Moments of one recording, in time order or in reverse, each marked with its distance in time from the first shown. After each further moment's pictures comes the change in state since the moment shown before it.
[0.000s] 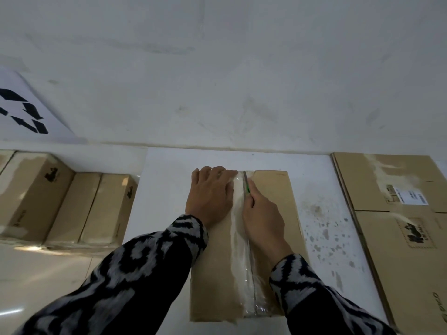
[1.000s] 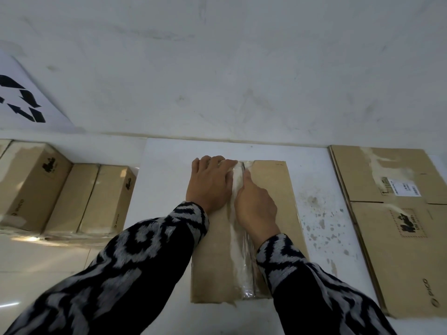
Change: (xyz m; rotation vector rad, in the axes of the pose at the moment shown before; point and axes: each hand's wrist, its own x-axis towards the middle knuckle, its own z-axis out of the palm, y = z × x) left_hand -0.001 -0.001 0.002 -0.010 -0.009 -0.015; right_hand -0.006 -0.018 0.002 -0.195 -0.059 -0.008
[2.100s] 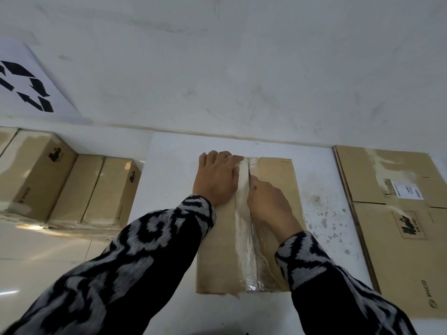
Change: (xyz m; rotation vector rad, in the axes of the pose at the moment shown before) left_hand -0.001 0.000 -0.001 -0.056 0.025 0.003; right_hand 0.001 0.011 -0.011 -0.091 -0.155 -0.037
